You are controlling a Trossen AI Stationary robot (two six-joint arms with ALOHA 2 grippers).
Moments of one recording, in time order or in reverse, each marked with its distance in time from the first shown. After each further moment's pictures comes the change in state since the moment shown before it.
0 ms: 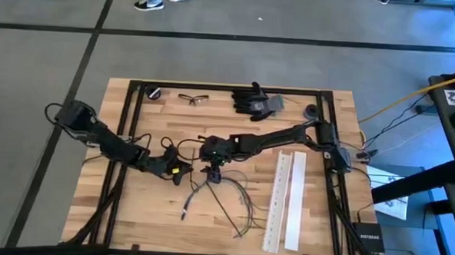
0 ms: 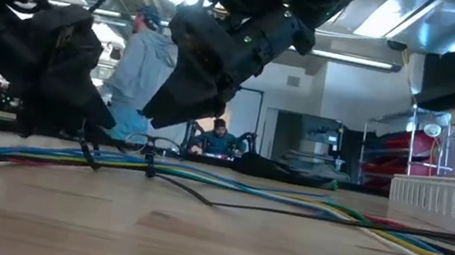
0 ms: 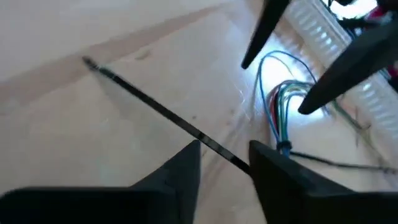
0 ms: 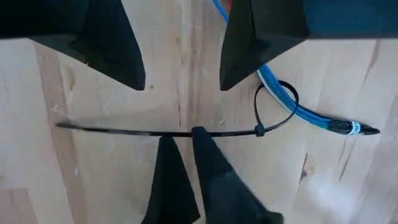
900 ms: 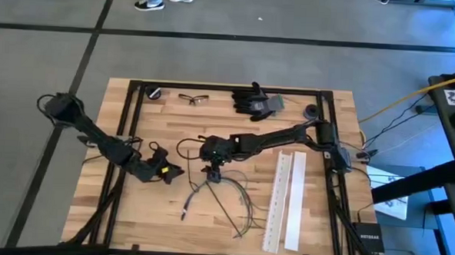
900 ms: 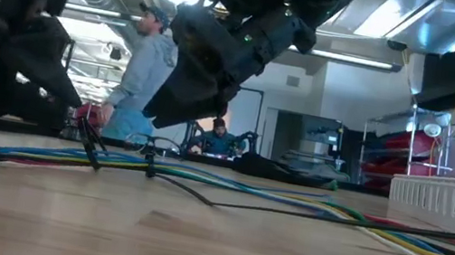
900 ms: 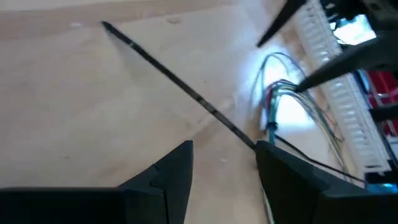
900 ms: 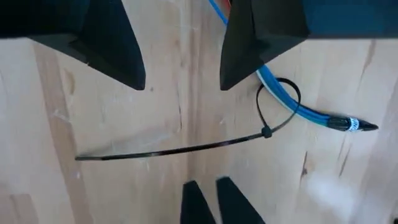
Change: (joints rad) left arm -0.158 -0.211 -0.034 -0.287 -0.130 -0.437; right arm -0.001 -0.001 0.000 -0.010 0.030 0.032
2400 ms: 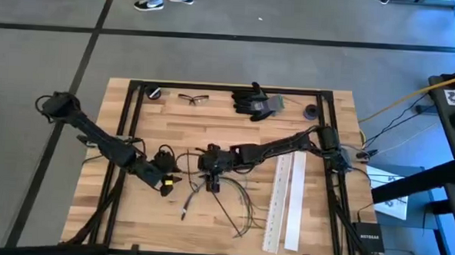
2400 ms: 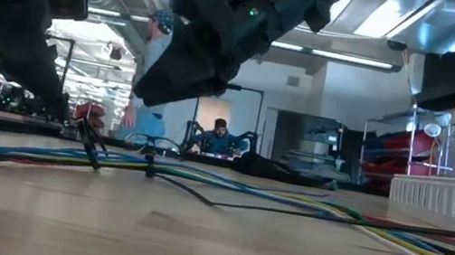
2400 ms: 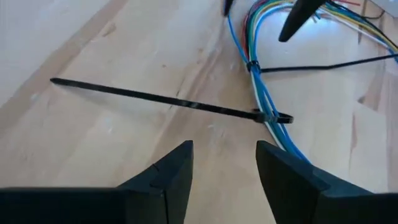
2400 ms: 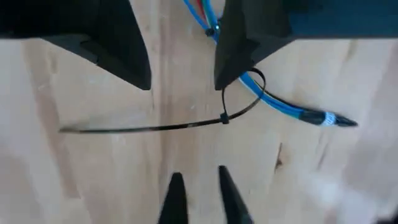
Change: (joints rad) left arm 0.000 -0.085 0.262 -0.526 0.179 0.495; right arm 0.074 -0.021 0.014 0.013 0.081 0.018
